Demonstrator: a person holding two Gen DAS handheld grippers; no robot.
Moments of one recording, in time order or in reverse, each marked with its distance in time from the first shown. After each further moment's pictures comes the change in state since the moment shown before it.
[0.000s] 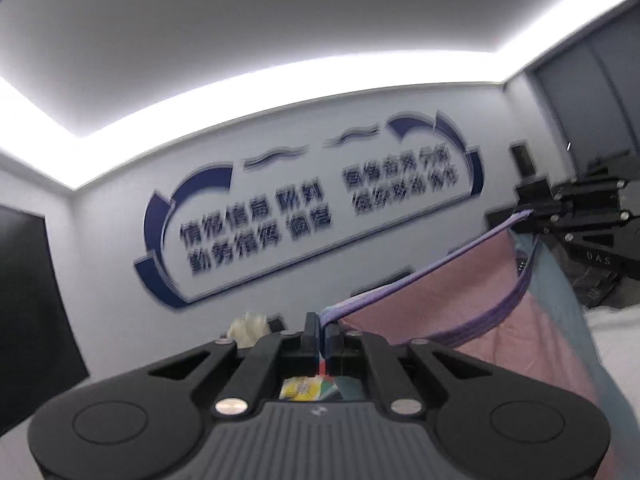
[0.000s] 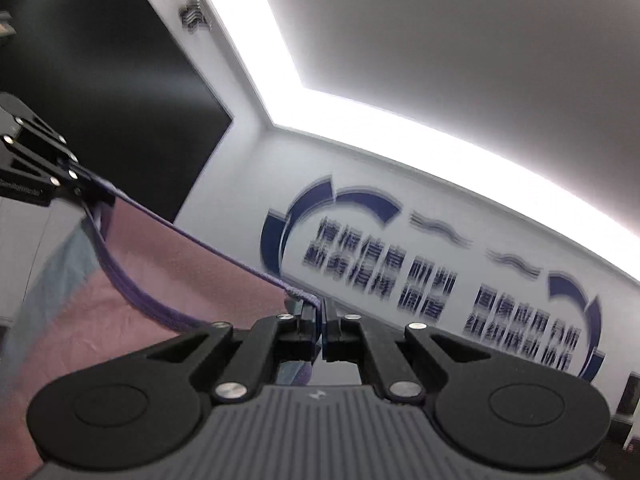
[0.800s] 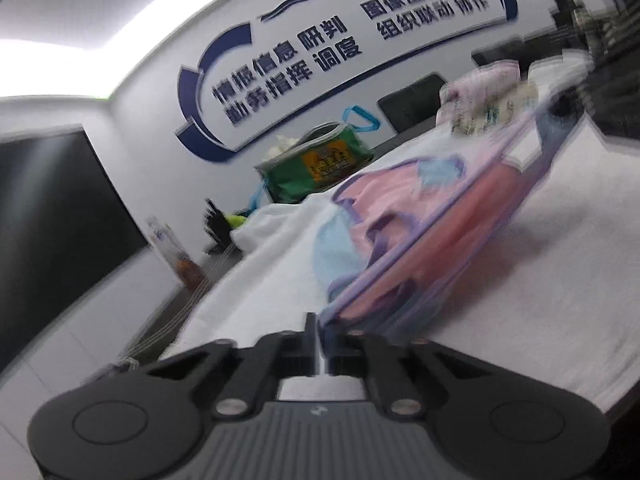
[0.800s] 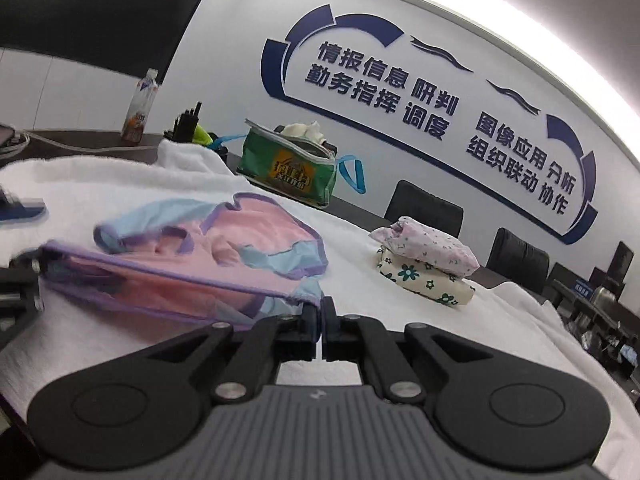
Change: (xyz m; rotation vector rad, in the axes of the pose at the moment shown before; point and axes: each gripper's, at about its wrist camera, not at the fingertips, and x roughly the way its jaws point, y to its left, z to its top) left arm -0.054 -0.229 -0.338 0.077 0.413 0.205; right arm -0.089 0.191 -0.296 0.077 0.445 -0.047
